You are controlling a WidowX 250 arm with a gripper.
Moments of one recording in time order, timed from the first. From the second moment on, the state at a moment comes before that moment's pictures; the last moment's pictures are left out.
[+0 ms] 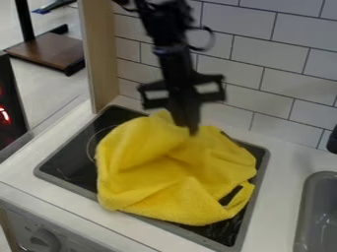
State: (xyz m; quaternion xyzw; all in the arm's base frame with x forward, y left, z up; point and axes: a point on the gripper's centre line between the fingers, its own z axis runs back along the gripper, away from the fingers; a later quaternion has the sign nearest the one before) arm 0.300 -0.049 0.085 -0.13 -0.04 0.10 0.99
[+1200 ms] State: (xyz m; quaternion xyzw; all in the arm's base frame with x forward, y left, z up) arm 0.262 -0.074 0.029 -0.06 0.00 0.04 1.00
